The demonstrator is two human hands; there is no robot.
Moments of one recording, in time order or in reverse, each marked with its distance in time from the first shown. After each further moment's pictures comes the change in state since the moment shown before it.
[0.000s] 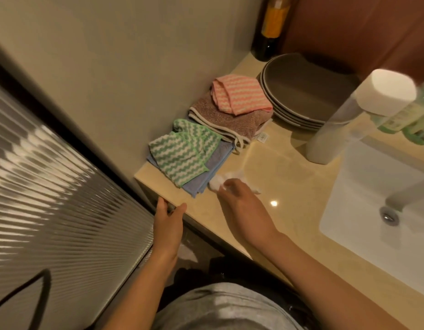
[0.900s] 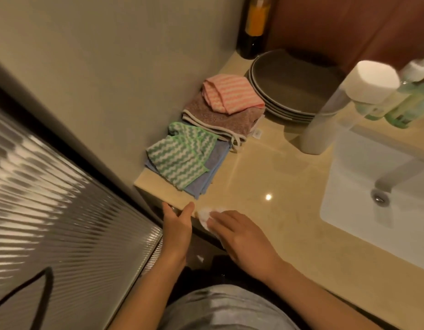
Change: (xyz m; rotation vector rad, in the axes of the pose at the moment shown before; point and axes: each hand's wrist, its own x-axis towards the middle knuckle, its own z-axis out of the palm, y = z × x) left_hand -0.007 0.014 0.000 0.067 -0.114 -0.041; right_hand -0.044 -0.026 0.029 -0.112 0.126 -0.212
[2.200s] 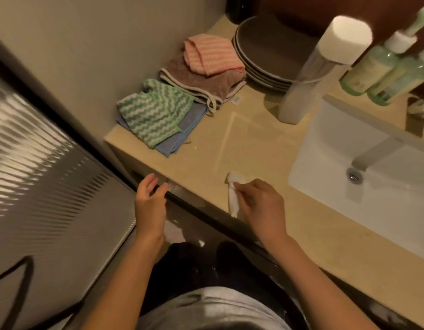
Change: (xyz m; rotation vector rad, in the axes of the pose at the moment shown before) left_hand -0.045 -0.026 0.017 -0.078 0.185 0.034; right_hand -0.064 0.035 -0.031 0.076 0.273 0.509
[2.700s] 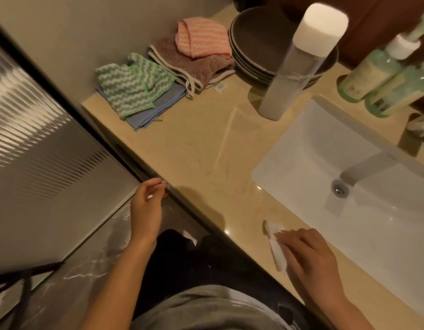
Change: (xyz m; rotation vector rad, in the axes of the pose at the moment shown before) left_hand -0.070 -0.051 0.065 0.034 0.139 0.046; right_hand -0.081 0.158 -0.118 0.044 -0.181 -0.191
